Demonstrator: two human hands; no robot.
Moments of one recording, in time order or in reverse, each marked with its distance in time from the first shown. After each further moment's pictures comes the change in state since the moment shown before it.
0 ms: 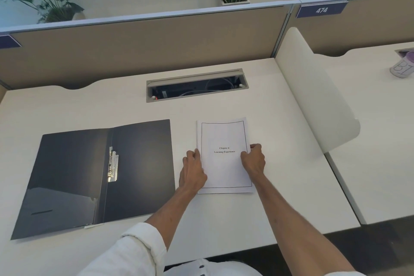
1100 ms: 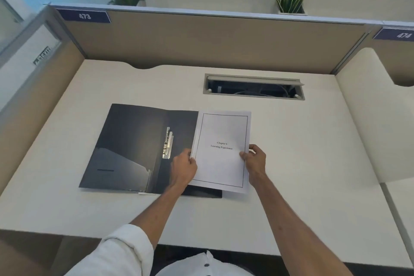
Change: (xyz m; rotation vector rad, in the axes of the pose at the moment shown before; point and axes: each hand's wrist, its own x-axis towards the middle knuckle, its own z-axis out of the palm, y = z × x) left_hand -0.049 -0.181 -0.061 -0.511 0.283 -0.271; right_hand -0.092 -0.056 0.130 0.403 -0.249 -0.059
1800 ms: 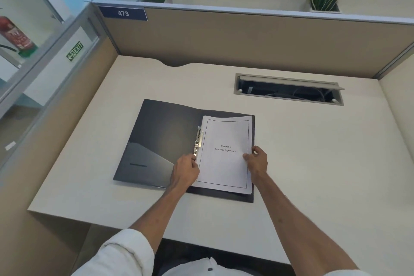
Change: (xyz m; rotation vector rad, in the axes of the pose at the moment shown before) left_hand 0.014 -0.075 -0.069 0.151 -0.028 -0.054; right_hand -0.013 0.009 0.104 -0.233 -0.006 0.027
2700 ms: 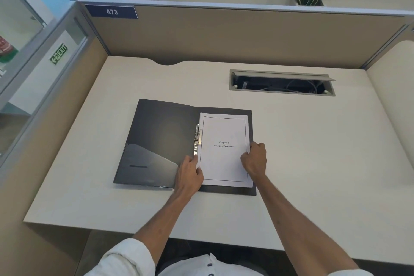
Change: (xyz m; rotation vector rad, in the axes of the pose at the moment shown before) left_hand -0.016 -0.019 0.013 0.079 -0.035 0.162; right_hand -0.027 0.001 0.011 -0.542 0.099 -0.219
